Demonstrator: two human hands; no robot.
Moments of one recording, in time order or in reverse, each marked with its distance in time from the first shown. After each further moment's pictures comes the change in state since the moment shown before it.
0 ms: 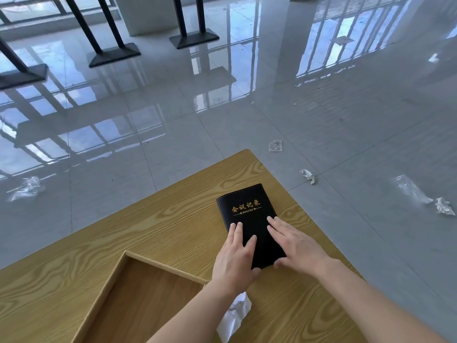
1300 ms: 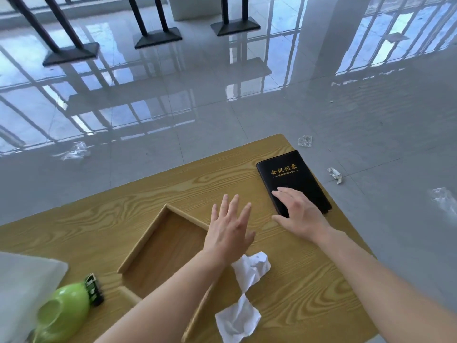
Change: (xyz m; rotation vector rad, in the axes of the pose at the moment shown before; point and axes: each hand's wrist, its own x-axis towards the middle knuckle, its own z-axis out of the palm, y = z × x) left_hand -0.065 -0.032 -0.052 0.108 0.103 -0.137; right_hand 0.007 -0.064 -0.035 0.178 0.248 -0.033
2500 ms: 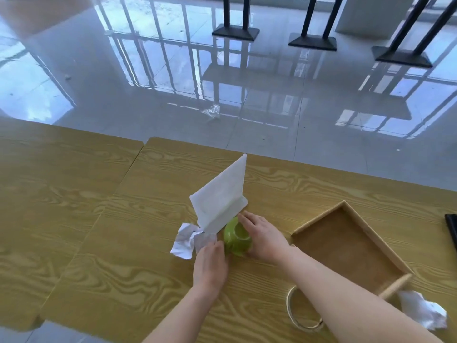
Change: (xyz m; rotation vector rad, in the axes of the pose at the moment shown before) left_hand -0.364 -0.265 -0.032 -0.381 0.180 -0.964; right_hand -0.008 -0.449 0.243 -0.210 -0.550 -0.539
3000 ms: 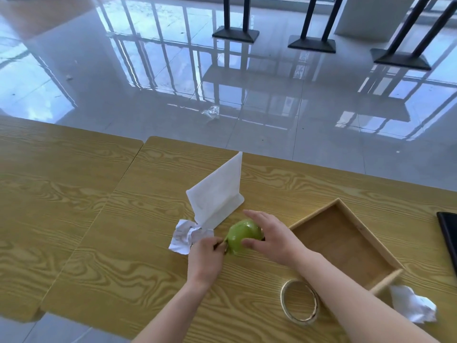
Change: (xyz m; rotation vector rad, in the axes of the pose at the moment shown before) left_hand -0.014 0.006 -0.020 -0.465 0.008 -0.109; right_hand -0.050 0.007 -0.033 0.337 0.143 -0.060
